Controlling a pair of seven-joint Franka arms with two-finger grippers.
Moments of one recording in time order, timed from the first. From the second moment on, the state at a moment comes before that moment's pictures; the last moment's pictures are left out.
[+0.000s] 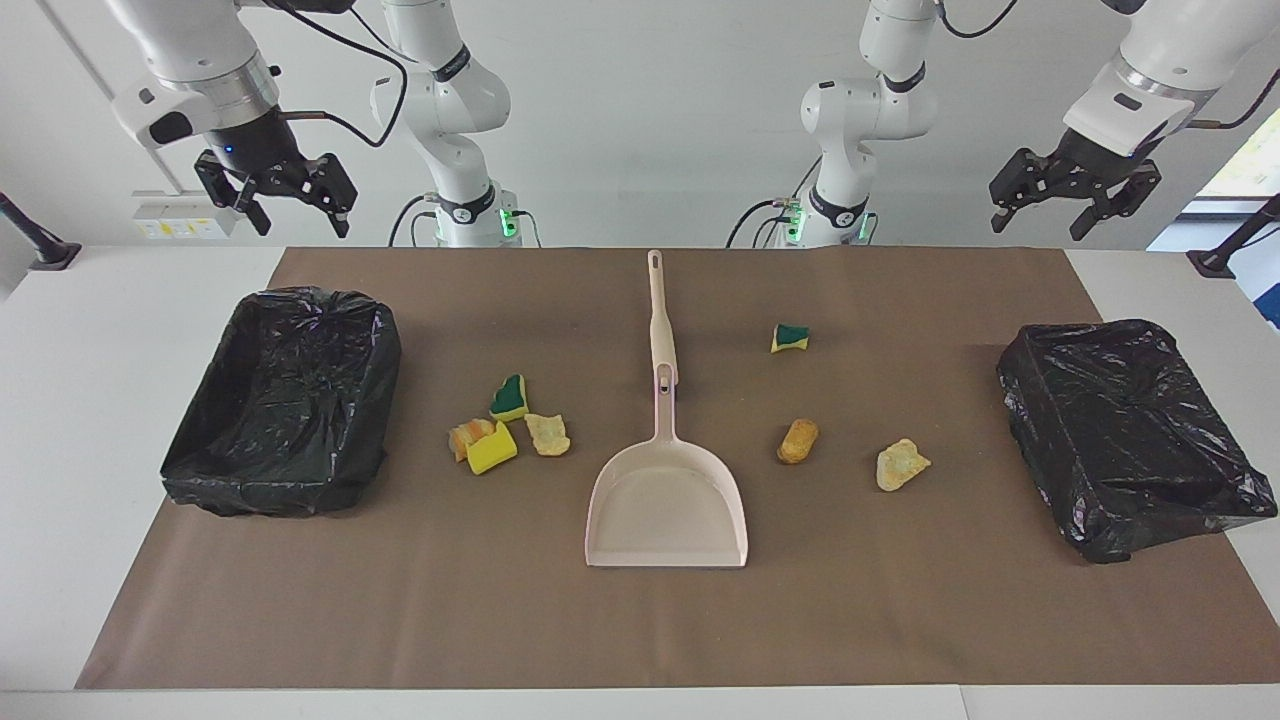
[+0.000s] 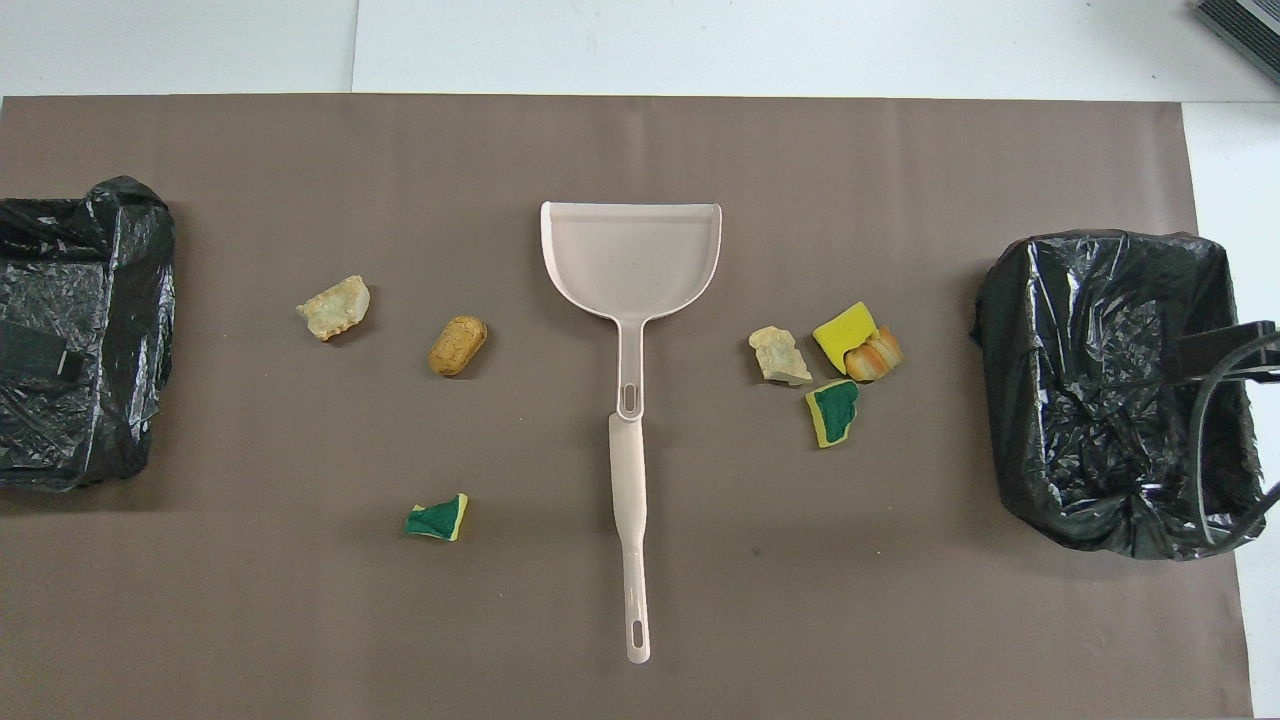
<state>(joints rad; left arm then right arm) -0.08 -0.01 0.05 -1.43 -0.01 1.37 0.15 0.07 -0.08 -0.12 -1.57 -0.02 1.48 0.00</state>
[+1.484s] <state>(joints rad) -0.28 -0.07 0.01 -1.59 -0.02 1.46 -0.03 0.07 -0.08 -0.12 -1.57 -0.02 1.48 0.00</state>
